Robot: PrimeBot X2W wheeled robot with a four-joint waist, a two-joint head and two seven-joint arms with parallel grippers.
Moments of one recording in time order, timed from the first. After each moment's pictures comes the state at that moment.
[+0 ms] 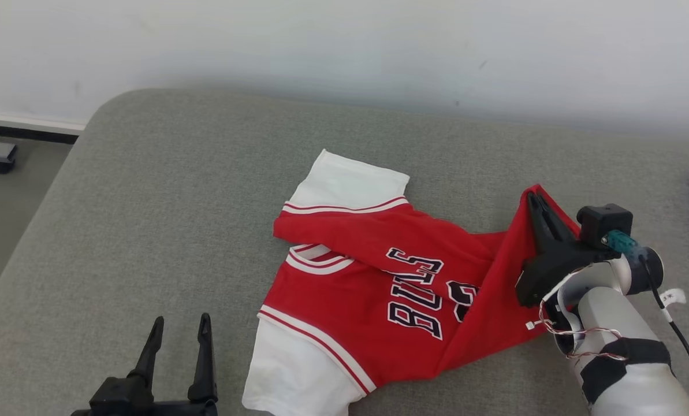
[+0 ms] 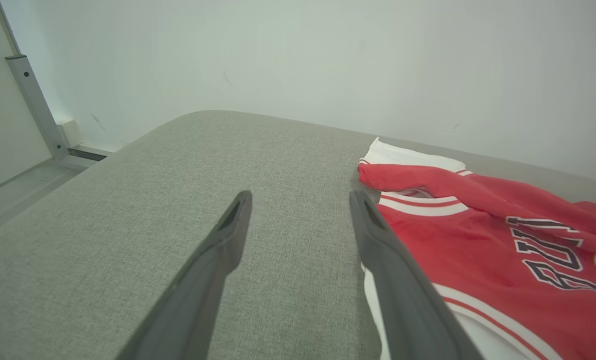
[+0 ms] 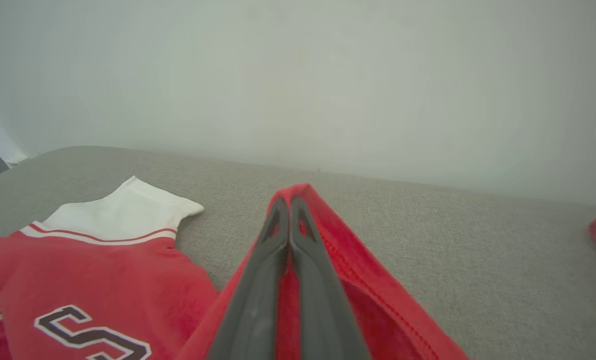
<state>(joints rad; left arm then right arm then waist) -0.06 0.05 -0.04 0.24 -0.22 -0.09 -0.26 -0.59 -0.21 0.05 0.77 0.16 0.13 -0.20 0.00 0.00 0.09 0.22</state>
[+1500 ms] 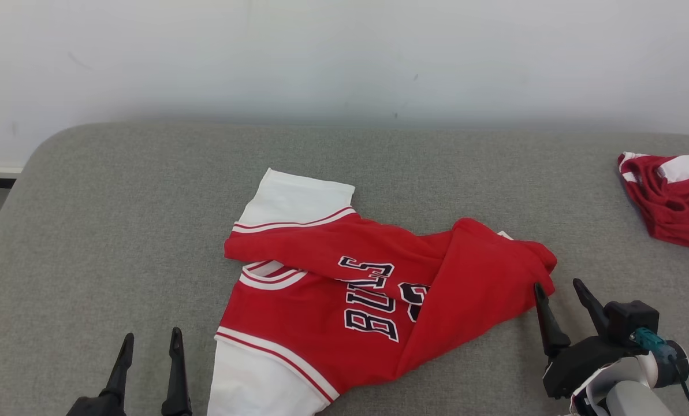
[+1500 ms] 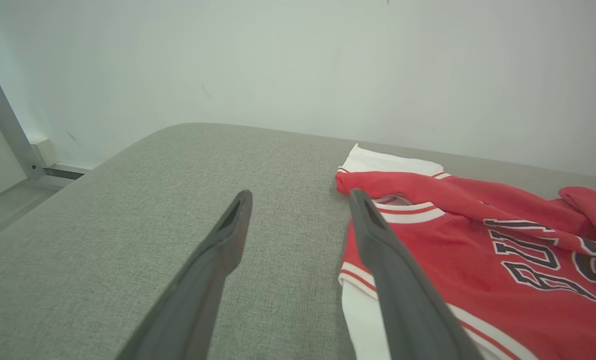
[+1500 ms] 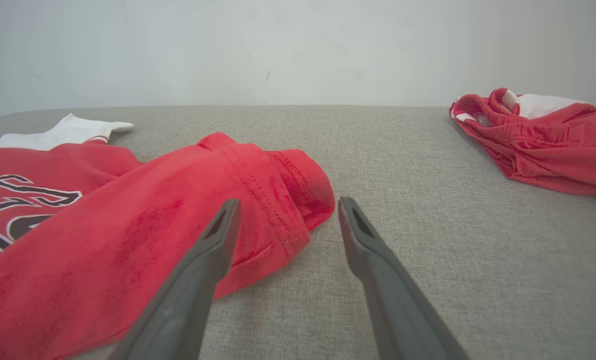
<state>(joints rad) 0.00 0.05 0.04 0.21 -0.18 -0.10 -0.26 -0.28 -0.28 0.08 0.64 0.27 0.13 -0.25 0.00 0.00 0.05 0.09</state>
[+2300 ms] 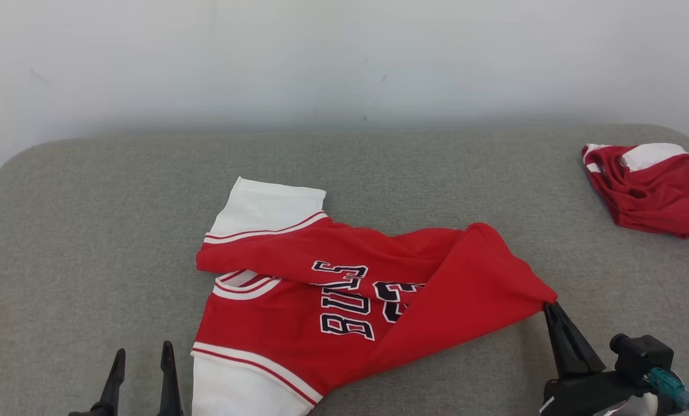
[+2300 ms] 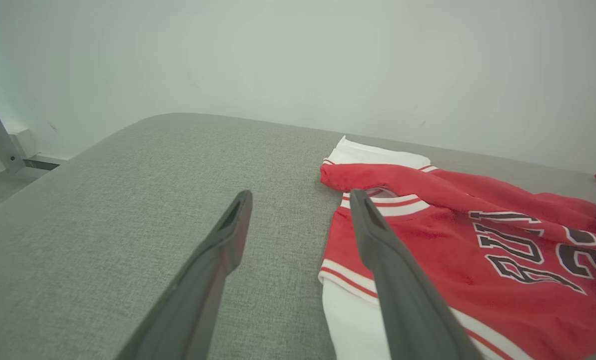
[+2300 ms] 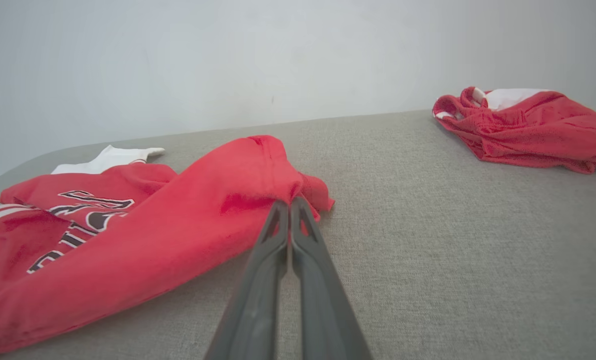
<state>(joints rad) 0.02 0.05 0.05 0.21 -0.21 -0.08 -0.26 -0.14 -0.28 0.10 0.43 0.37 0.13 -0.26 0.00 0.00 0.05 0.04</state>
